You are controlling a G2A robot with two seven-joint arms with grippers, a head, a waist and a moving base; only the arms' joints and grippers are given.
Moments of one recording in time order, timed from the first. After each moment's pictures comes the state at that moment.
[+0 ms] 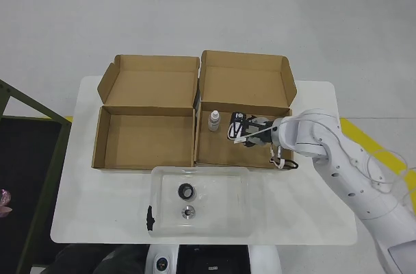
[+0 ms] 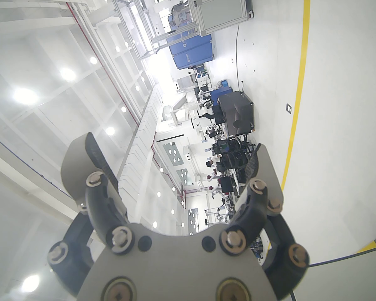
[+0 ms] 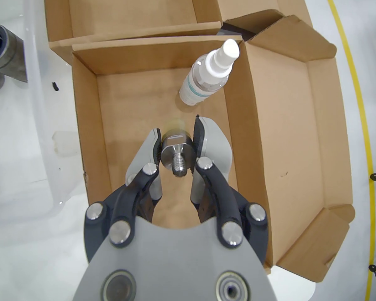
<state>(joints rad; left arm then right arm) -0.36 -0.19 -0.39 -1.44 1.98 -0.36 0.13 -0.69 -1.03 0.84 -1.61 -1.06 -0.73 0.72</state>
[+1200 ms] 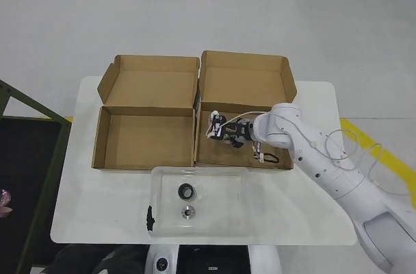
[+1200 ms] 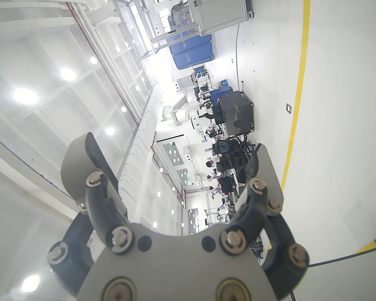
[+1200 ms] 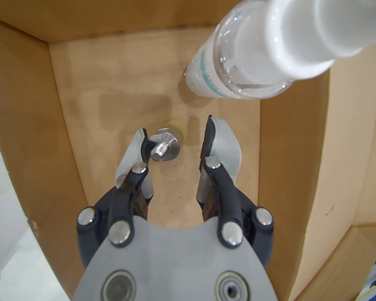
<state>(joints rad) -0.36 -0.19 -0.39 -1.44 1.98 -0.36 0.13 -0.53 -1.16 0.62 -1.33 -1.06 -0.70 0.77</state>
